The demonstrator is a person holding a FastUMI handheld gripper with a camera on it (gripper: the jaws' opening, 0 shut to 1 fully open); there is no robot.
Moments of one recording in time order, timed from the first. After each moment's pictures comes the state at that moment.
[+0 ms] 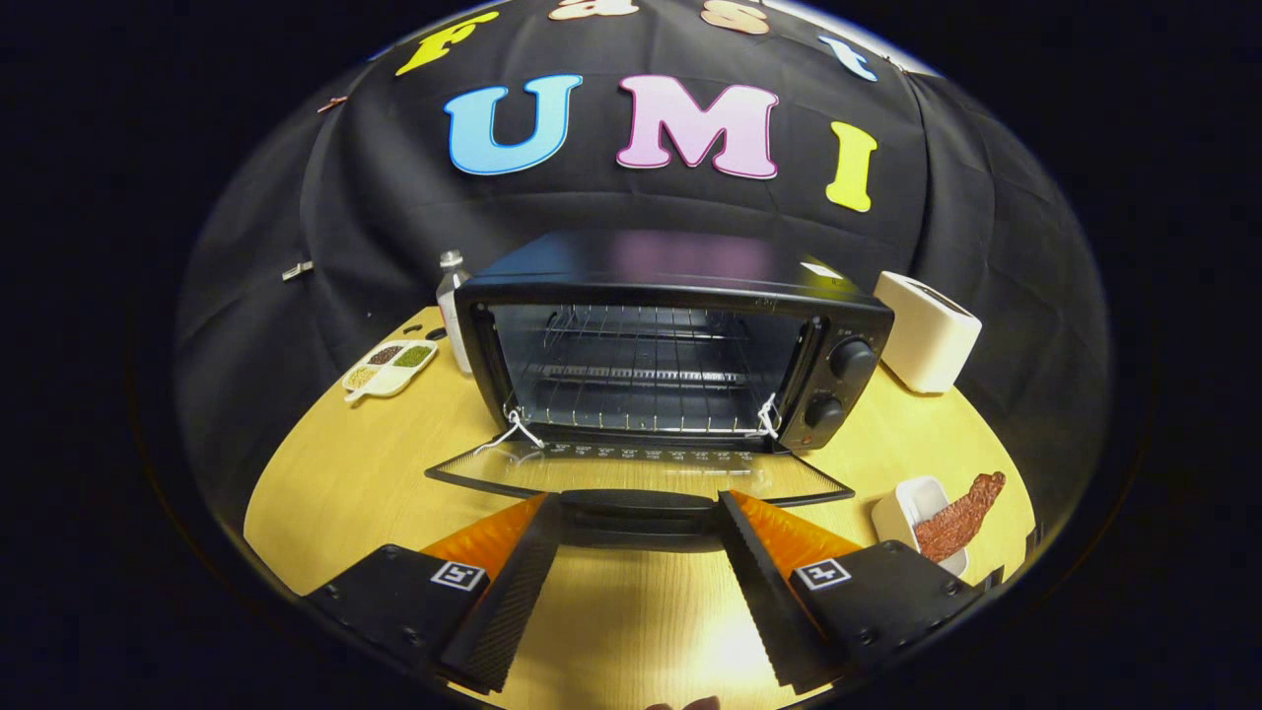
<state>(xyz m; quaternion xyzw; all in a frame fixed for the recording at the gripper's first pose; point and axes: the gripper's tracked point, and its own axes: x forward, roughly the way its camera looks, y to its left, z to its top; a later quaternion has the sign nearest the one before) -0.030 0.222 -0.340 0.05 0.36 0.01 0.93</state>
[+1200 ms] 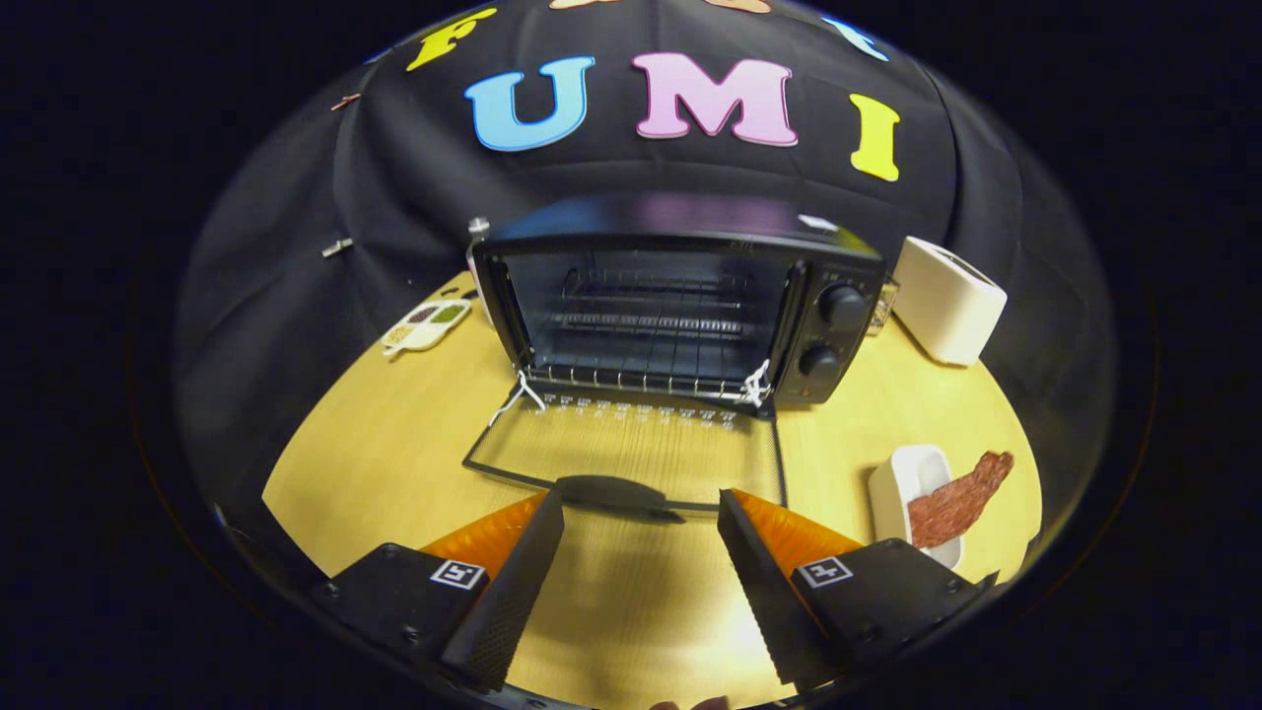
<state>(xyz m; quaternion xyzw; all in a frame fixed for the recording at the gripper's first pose) -0.072 0.174 -0.320 0.08 0.38 0.10 0.92</state>
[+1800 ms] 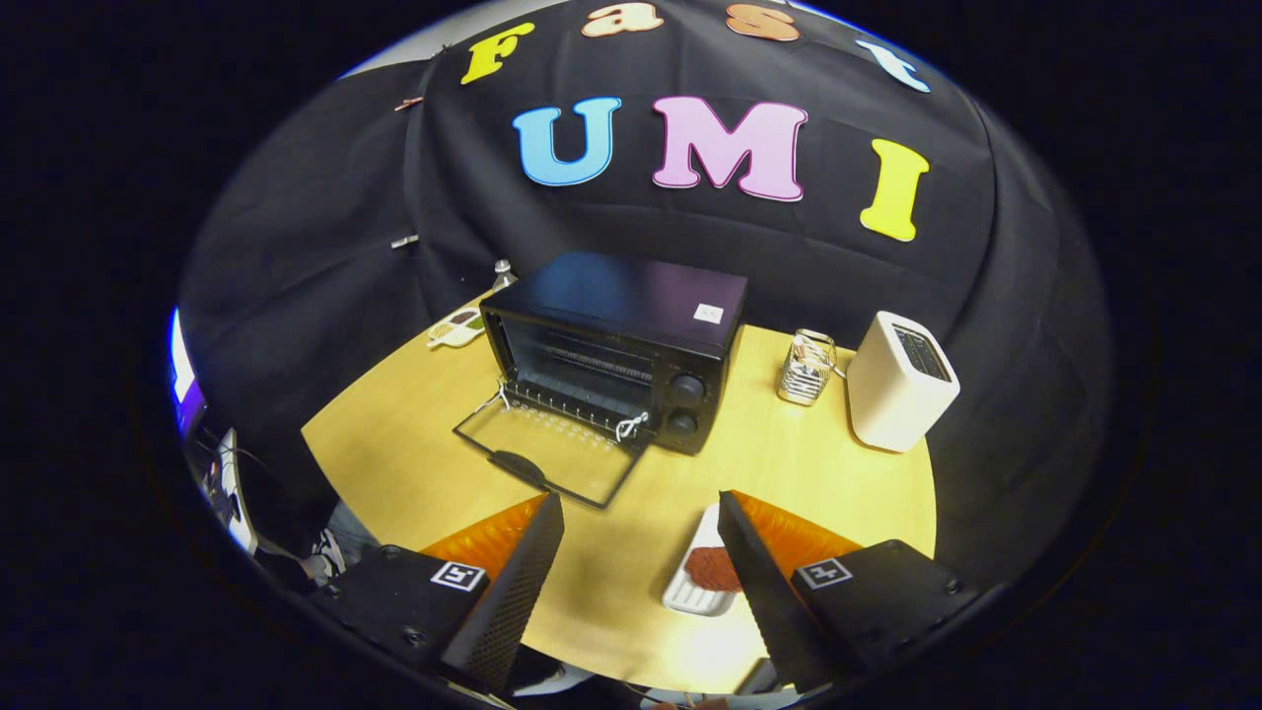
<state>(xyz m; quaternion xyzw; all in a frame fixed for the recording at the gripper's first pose) -0.088 -0.006 -0.250 0.03 0.38 0.21 0.90</state>
